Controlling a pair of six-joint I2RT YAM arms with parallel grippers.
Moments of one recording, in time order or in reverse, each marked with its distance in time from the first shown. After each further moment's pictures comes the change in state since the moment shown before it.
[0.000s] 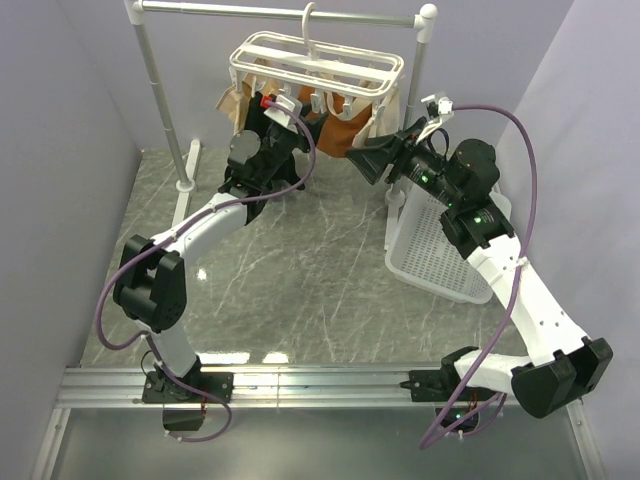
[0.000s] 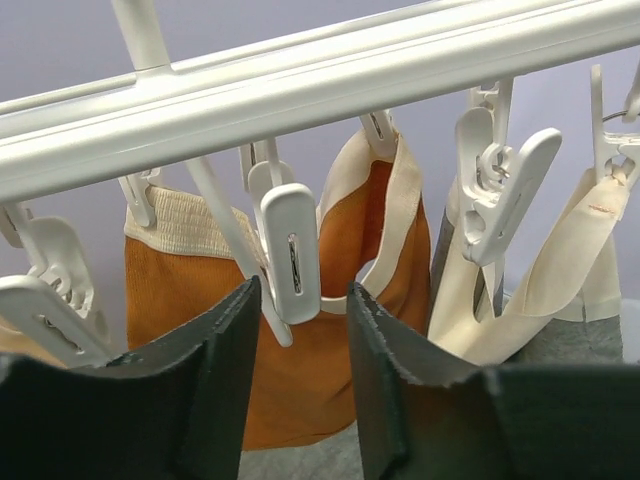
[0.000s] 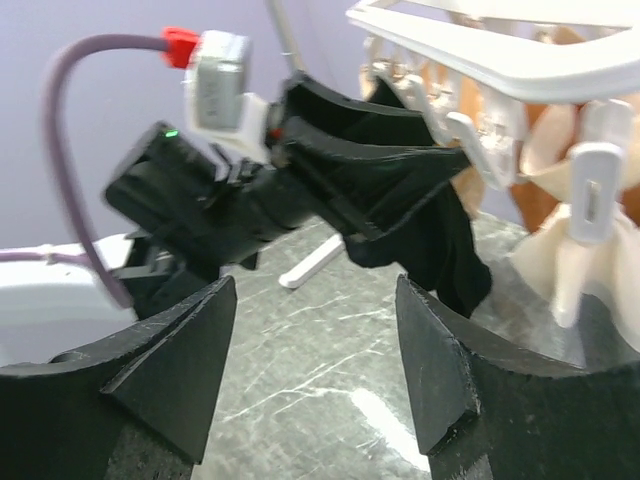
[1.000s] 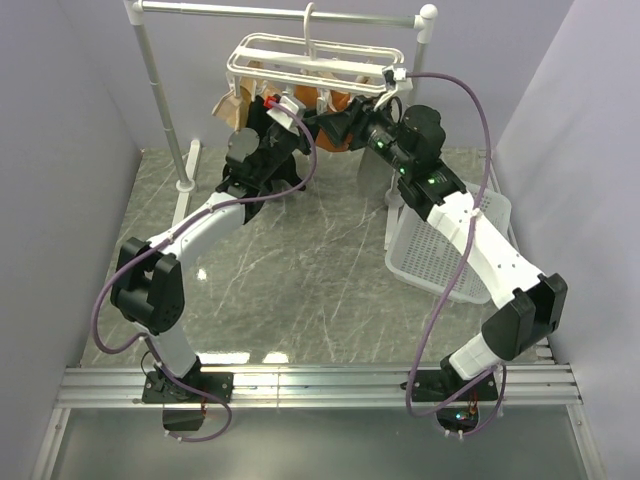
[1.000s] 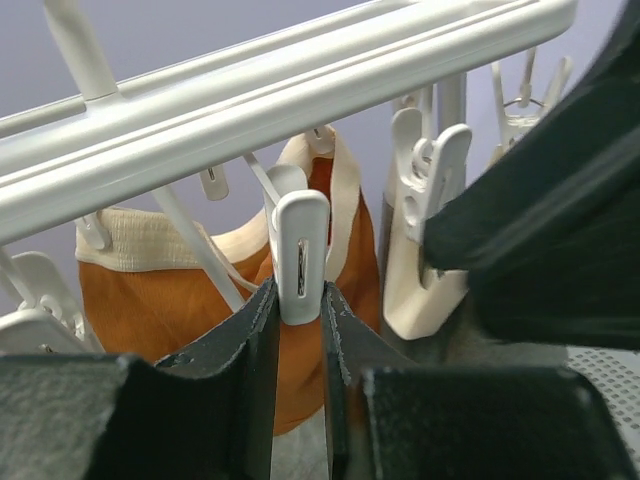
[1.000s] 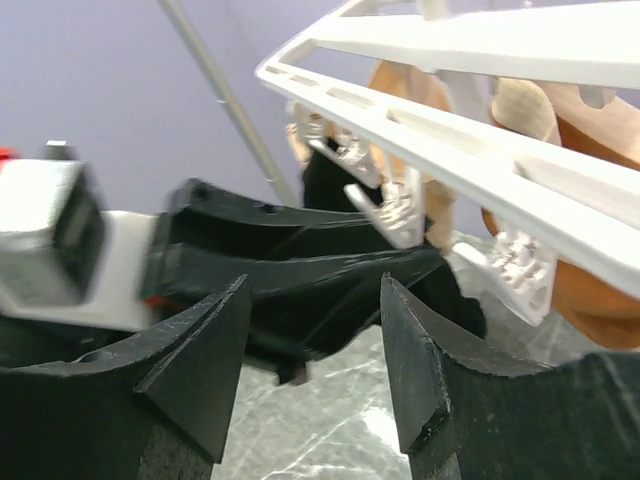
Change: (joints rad) left arm 0.000 -0.011 0.015 -0.044 0.079 0.039; right arm 0.113 0.327 0.274 0.023 0.212 0.037
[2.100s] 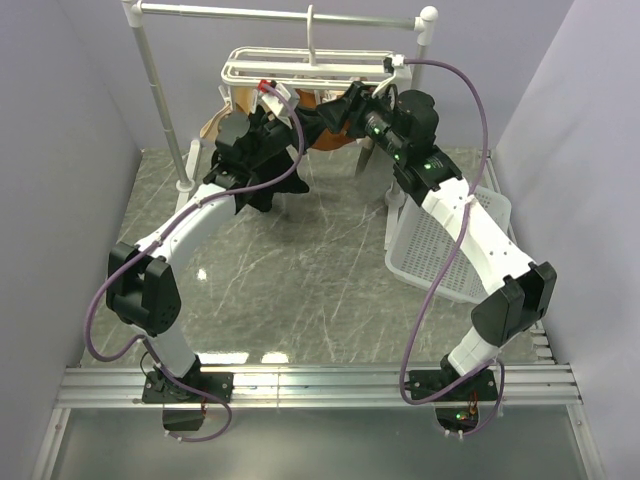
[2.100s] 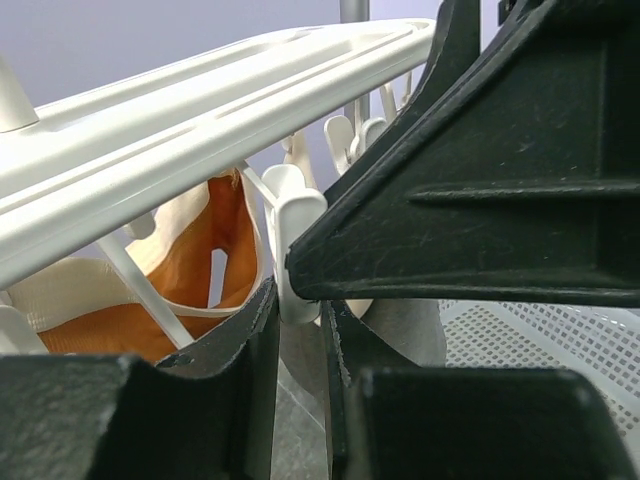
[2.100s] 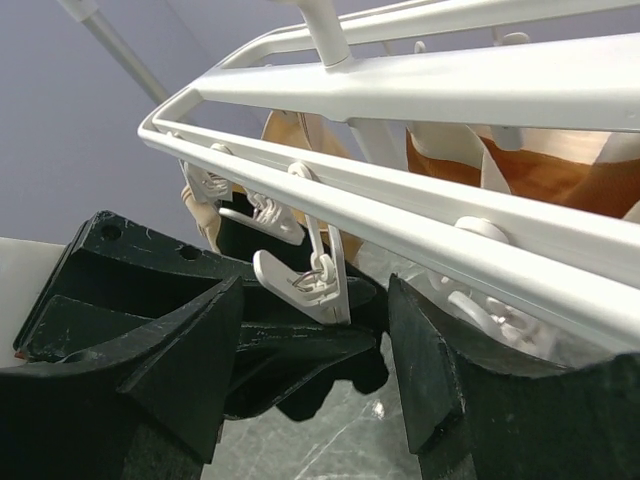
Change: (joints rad) left arm 0.042 -0.022 0.098 -0.181 0.259 -0.133; right arm -0.018 0.097 0.151 -0.119 0.074 0.040
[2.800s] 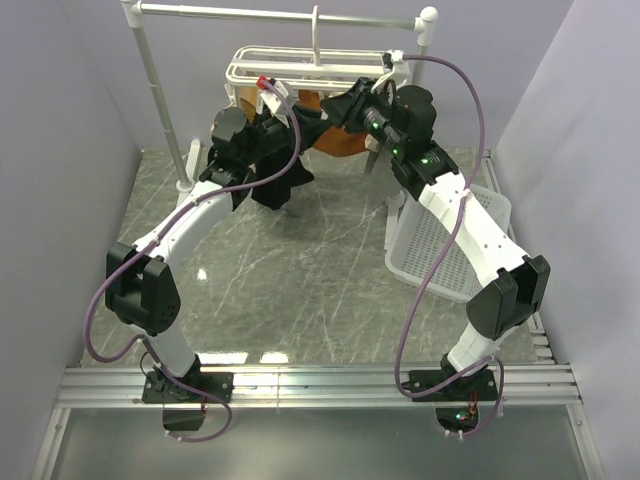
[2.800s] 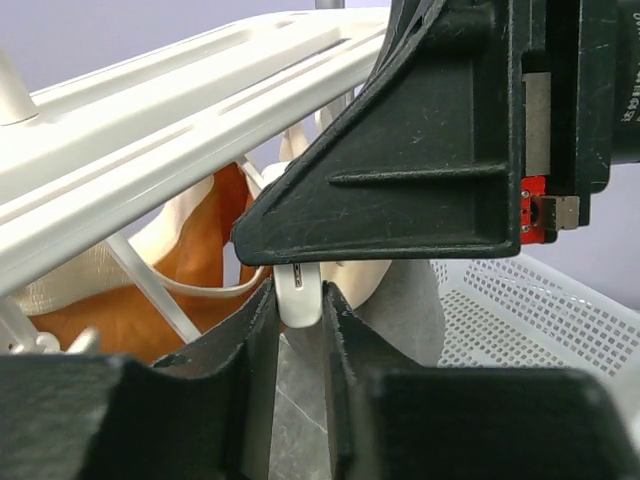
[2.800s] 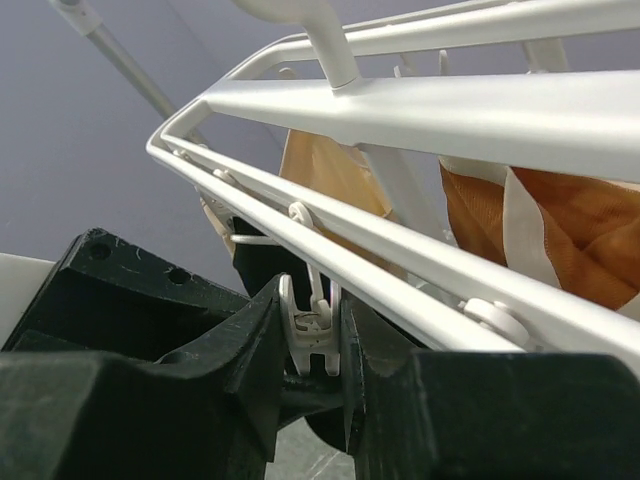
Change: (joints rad) left arm 0.015 0.000 0.027 -0.048 0.079 -0.017; right arm -0.016 0.047 0.044 0.016 -0.027 0.023
